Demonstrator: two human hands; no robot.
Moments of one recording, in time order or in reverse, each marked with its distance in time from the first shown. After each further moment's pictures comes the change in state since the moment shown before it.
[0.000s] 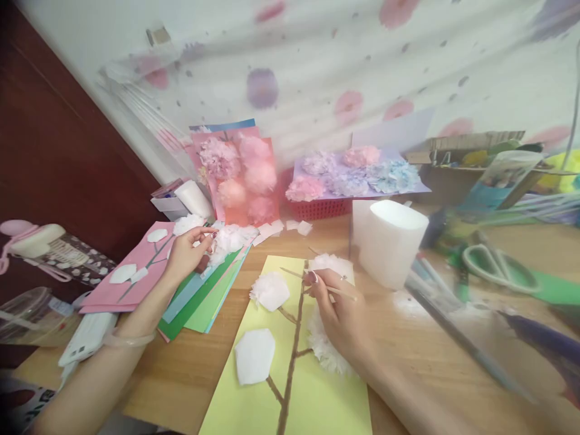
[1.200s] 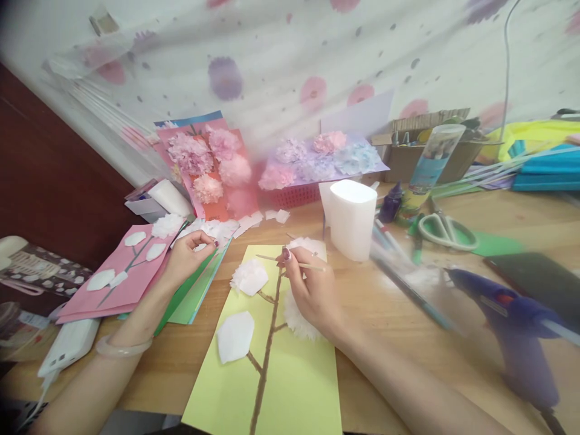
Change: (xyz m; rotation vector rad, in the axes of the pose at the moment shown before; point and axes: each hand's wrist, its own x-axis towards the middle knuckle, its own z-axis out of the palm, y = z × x) left_hand -0.020 0.033 0.026 -0.294 -0.110 0.131; right_hand -0.003 -0.008 -0.002 0.164 -0.010 0.045
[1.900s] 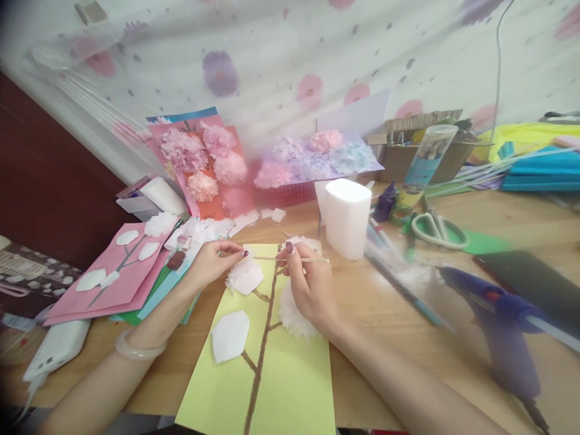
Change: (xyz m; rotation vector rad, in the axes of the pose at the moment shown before) left_hand -0.015 0.033 0.043 -0.025 -0.190 -0.164; right_hand 0.002 -0.003 0.000 0.165 0.086 0.073
